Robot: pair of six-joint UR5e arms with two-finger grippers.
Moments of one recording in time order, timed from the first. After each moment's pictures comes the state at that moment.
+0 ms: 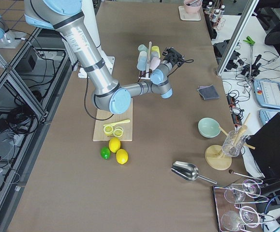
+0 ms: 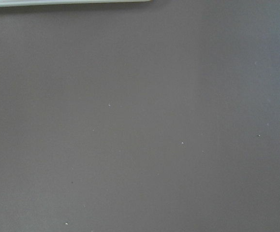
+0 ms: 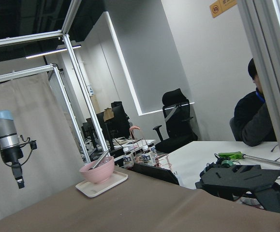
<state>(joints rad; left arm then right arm) -1.54 -1.63 -1.48 -1.56 -2.38 0.00 0.78 -0.96 1.12 0.40 1.67 0.81</state>
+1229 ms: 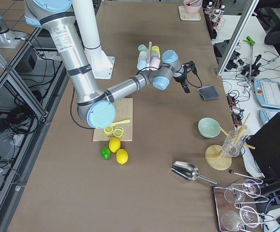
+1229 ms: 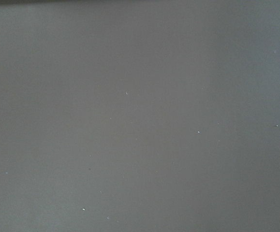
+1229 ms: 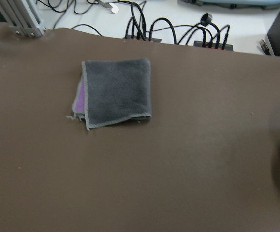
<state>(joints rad) -1.54 -1.60 -1.53 -1.56 -2.33 -0.01 0.95 -1.21 1.64 -1.07 1.89 0.80</state>
